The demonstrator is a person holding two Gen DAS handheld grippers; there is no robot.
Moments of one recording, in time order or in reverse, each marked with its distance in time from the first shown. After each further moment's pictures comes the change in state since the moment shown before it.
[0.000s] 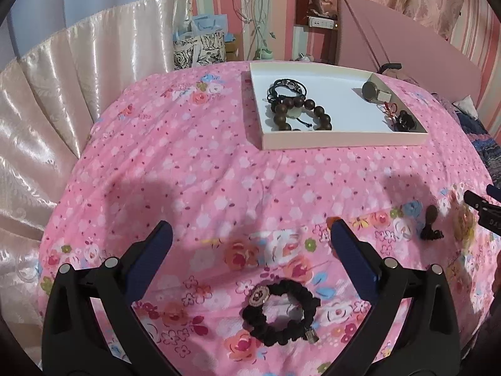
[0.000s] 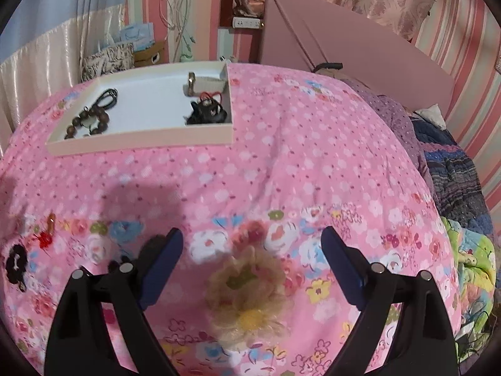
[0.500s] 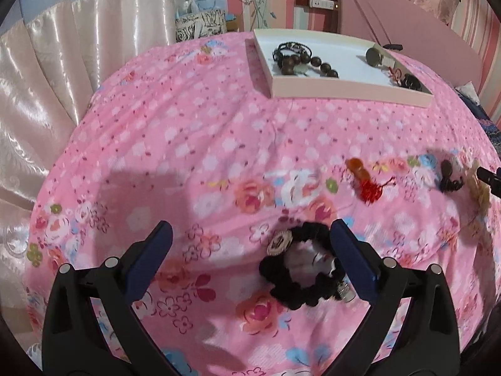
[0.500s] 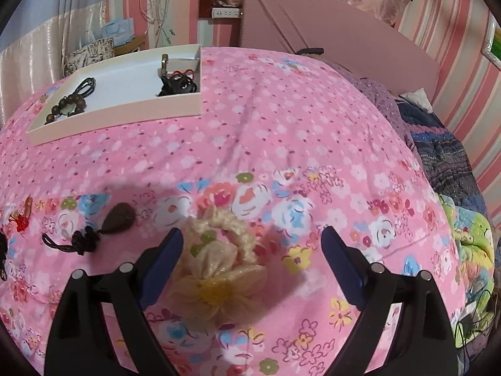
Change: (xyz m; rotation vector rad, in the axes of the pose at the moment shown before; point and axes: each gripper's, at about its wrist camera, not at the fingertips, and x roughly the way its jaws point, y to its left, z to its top) left arm 0.019 0.010 -0.051 0.019 0.066 0.015; right arm 0.011 -0.022 -0.032 0.053 0.027 -0.061
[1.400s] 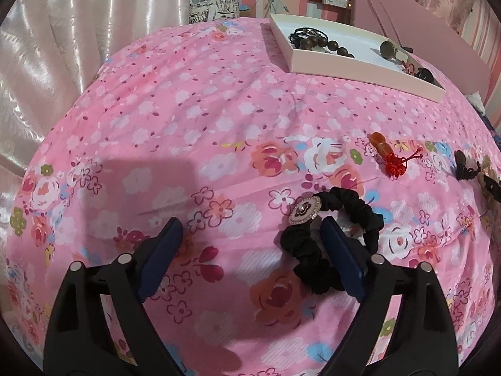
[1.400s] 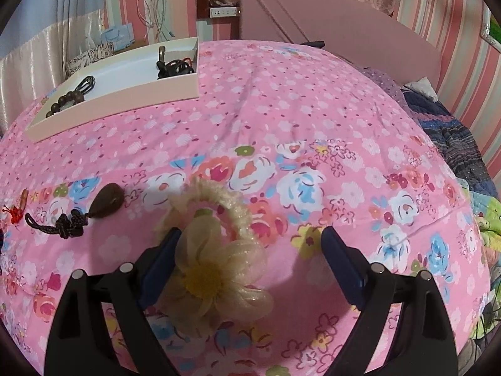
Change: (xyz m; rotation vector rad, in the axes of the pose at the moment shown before) left arm 0.017 0.013 -0.031 -0.065 0.007 0.005; right arm 0.021 -0.004 -0.025 0.056 -0.016 0.058
